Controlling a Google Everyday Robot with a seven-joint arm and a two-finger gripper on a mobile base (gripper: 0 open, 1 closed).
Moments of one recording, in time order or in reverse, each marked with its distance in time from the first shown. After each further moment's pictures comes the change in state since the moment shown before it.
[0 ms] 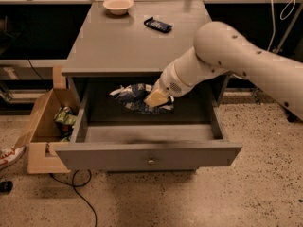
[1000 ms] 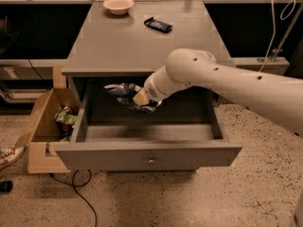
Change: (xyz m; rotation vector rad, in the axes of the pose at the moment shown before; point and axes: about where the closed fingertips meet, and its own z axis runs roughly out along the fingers) arm -0.005 -0.046 0.083 0.172 -0.021 0.215
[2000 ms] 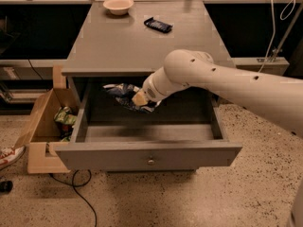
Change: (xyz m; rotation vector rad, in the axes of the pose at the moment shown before) arm 0.000 -0.001 0.005 0.004 0.000 0.019
